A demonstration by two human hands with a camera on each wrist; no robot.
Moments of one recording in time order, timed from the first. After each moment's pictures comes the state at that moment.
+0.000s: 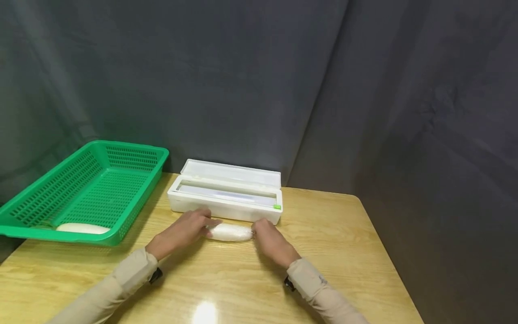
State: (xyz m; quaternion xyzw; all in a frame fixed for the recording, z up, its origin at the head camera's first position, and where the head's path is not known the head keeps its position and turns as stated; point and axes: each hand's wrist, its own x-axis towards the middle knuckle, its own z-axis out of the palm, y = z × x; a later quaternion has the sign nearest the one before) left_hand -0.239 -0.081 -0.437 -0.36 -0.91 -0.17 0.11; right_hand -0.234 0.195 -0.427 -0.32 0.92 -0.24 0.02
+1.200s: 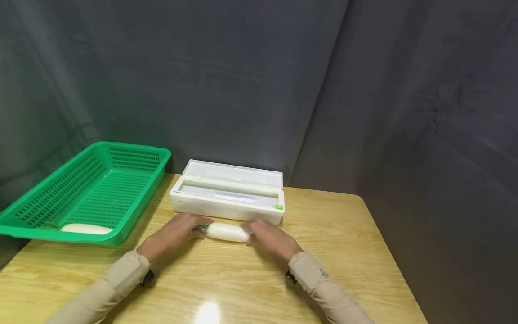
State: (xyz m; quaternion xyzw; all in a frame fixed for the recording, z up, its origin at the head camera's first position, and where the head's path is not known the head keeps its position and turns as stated) left_hand -0.241 -0.107 -0.445 -0.37 -0.90 -0.21 0.07; right_hand -0.249 0.195 -0.423 -0.44 0.89 -0.13 0.03
